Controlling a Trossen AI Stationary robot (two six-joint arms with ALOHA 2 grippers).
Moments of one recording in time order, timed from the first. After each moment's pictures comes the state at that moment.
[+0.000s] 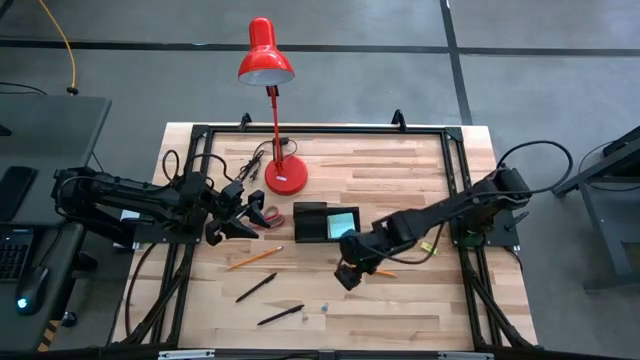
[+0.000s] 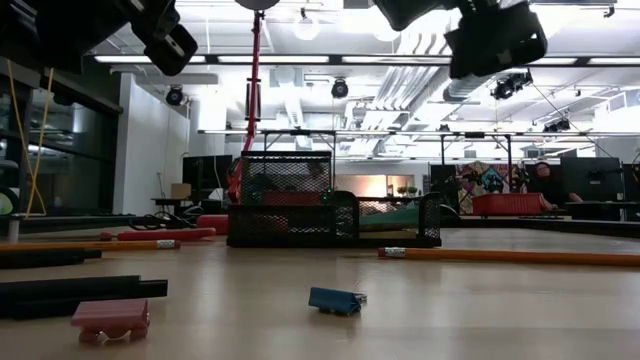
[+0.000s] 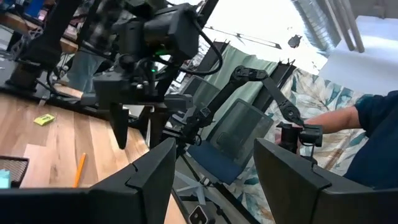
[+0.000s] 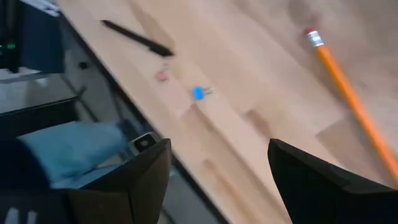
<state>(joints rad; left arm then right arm) 0.13 0.84 0.26 0.75 0.54 -0.62 0.35 1.71 1.36 -0.67 -0.19 1.22</state>
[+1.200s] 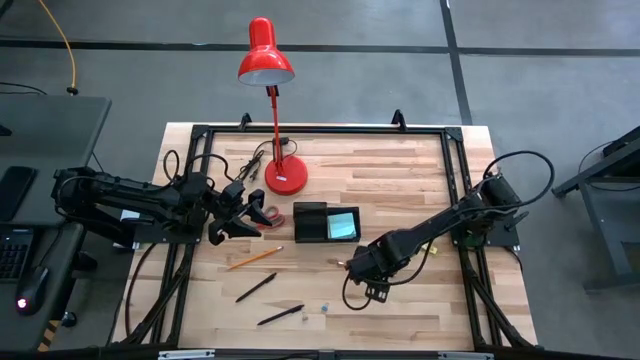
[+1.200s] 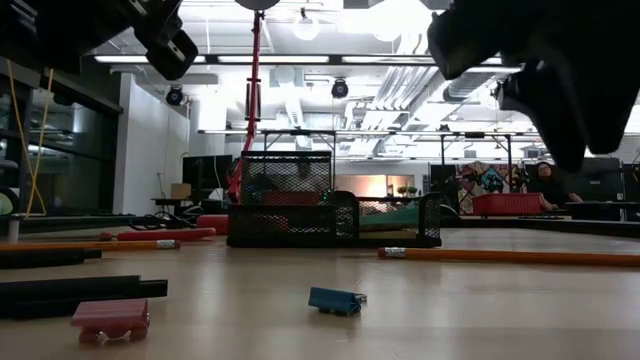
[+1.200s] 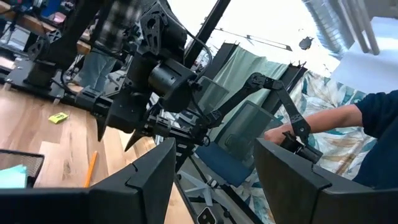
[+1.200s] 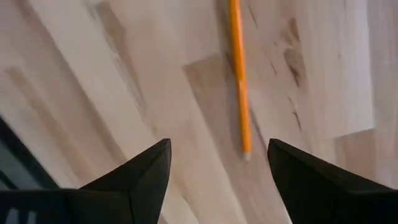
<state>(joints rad) 0.13 0.84 0.26 0.72 0.50 -0.61 0.43 1.83 1.34 -1.05 -0.13 0.78</state>
